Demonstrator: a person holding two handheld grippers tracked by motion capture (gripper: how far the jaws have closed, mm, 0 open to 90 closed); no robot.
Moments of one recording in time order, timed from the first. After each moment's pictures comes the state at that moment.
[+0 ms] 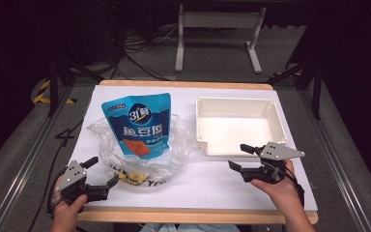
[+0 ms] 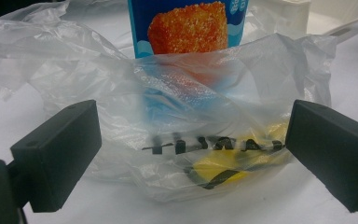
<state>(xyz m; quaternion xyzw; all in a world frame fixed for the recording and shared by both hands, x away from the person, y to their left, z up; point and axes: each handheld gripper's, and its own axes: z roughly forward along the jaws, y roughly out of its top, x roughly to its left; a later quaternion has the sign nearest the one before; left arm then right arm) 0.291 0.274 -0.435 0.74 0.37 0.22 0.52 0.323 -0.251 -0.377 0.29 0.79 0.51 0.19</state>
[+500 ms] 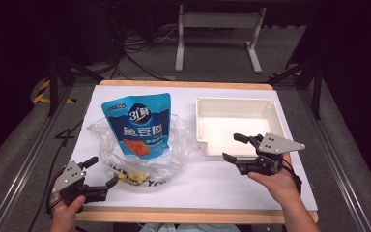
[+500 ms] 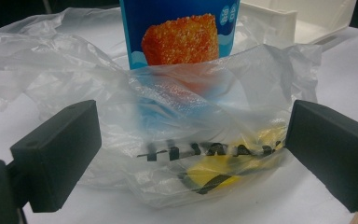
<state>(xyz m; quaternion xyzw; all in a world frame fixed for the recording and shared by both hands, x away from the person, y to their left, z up) 0.289 0.277 -0.433 0.74 0.35 0.22 0.53 0.333 -0.235 -0.349 0.22 0.77 0.56 0.21</state>
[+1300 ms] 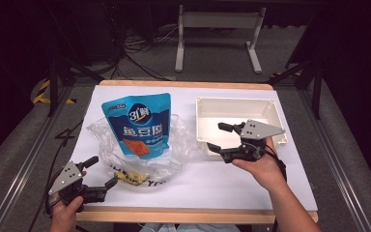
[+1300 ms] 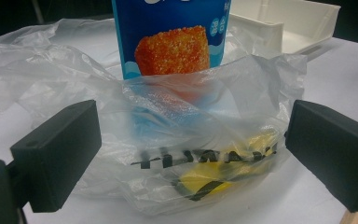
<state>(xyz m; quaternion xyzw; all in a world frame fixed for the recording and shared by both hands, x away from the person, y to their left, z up) 0.288 0.280 -0.432 0.73 0.34 0.21 0.55 0.364 -0.196 -0.334 0.20 0.78 0.55 0.20</state>
